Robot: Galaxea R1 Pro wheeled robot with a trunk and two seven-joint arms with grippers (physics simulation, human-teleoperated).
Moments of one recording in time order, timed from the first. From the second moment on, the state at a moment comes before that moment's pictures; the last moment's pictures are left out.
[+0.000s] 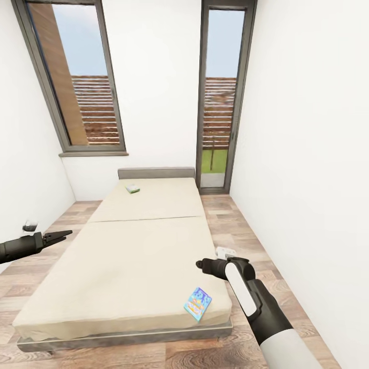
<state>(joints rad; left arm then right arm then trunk) -0.73 0.55 0.46 -0.86 0.01 0.84 -1.36 -0.55 0.10 0.21 -1.16 -0.56 0.83 -0.32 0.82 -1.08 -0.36</state>
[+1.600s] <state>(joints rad) -0.73 0.55 0.46 -0.86 0.01 0.84 -1.36 -0.55 0.09 0.18 -1.05 -0.68 0.59 -0.32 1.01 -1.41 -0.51</state>
